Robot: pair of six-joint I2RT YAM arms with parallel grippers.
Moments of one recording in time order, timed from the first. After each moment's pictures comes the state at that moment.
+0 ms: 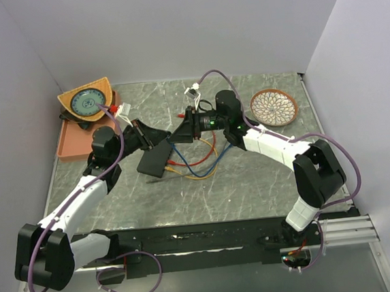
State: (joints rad) left arm -0.31 1.14 0.68 0.43 0.61 -0.83; right arm 0.59 1.63 1.15 0.38 -0.94 0.67
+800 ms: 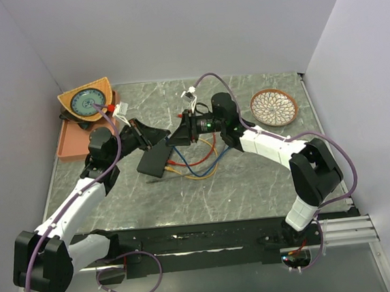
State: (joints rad) left arm -0.31 1.09 0.69 0.41 0.61 -0.84; right arm 0.60 1.66 1.15 0.38 -0.93 0.66
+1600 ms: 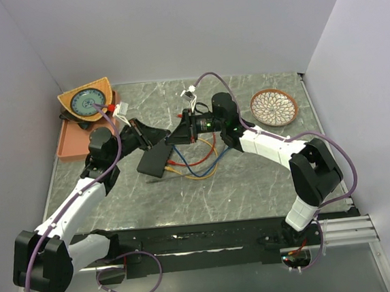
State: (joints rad) left arm -0.32 1.09 0.69 0.42 0.61 -0.84; right arm 0.61 1.66 1.15 0.42 -0.93 0.69
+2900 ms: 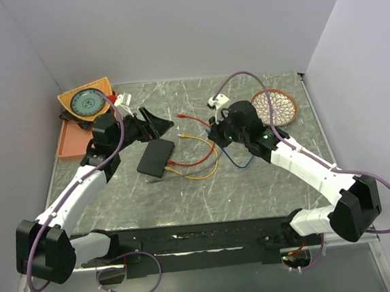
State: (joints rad) left arm -0.32 1.18 0.85 0.20 0.49 -0.69; right arm 0.61 1.29 1.08 -0.31 -0.14 0.01
